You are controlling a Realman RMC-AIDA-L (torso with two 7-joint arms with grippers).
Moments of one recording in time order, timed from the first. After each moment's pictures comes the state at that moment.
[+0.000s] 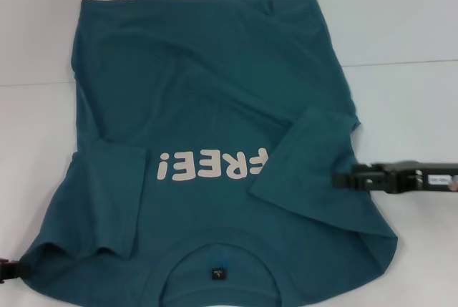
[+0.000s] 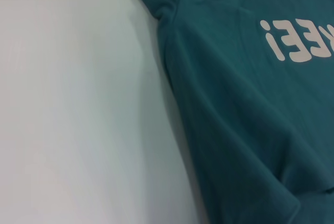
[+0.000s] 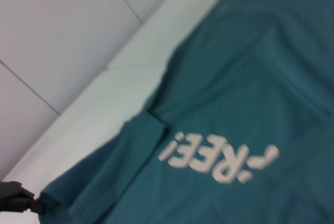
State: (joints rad) left arm -0.48 -2.08 0.48 0.99 2.66 1.59 -2.09; right arm 0.51 1.97 -0.73 -0.63 -2.02 -1.46 1.89
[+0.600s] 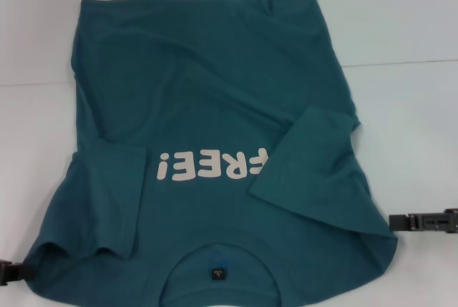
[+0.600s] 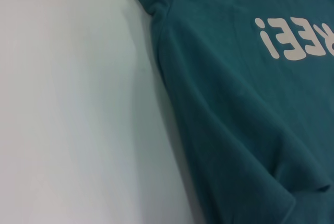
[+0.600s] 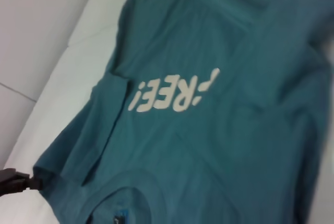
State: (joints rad) left arm -0.48 -2.08 0.48 0.99 2.65 1.59 -2.09; right arm 0.41 1.91 -0.66 -0.67 -2.15 -1.61 2.11
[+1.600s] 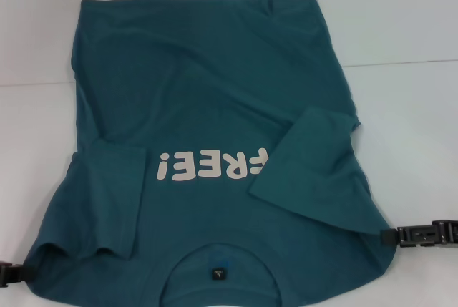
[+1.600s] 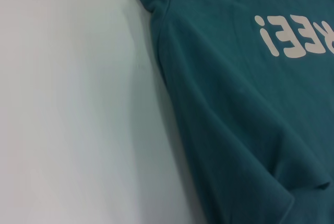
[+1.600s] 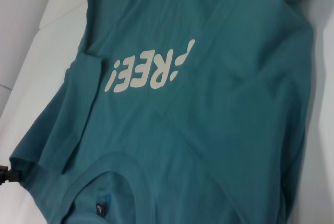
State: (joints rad) left arm -0.48 -2.08 0.49 0.99 2.65 1.59 -2.09; right arm 0.45 1.93 -0.63 -0.63 -2.27 -1.57 2.15
